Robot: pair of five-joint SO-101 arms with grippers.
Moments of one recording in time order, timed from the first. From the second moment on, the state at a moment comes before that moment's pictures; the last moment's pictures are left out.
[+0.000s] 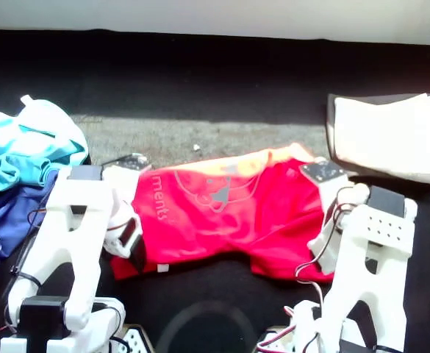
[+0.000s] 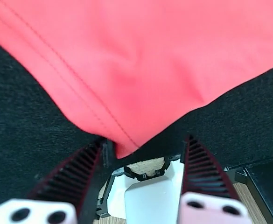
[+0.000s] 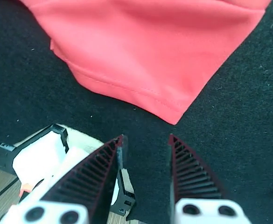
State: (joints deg) left arm -5.8 -18.1 43.6 82.9 -19.8; right arm 11.8 -33.2 40.2 93.8 44.3
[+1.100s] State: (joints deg) left arm -5.0 22.5 6.5 75.0 -10.3; right arm -2.5 9.7 13.1 60.2 19.8
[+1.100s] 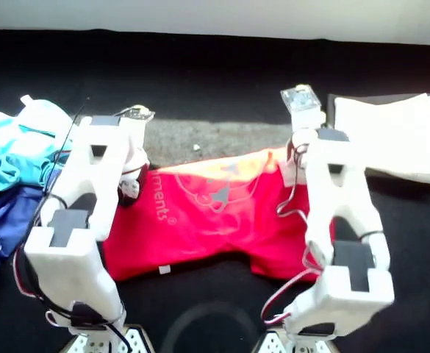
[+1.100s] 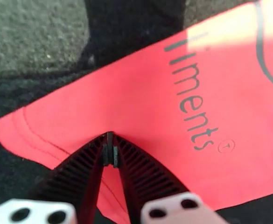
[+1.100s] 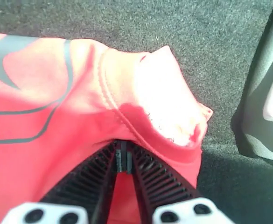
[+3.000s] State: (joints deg) left arm -8.9 14.8 19.3 61.1 -9.9; right arm -7.0 27.3 -33.5 99.2 19.8
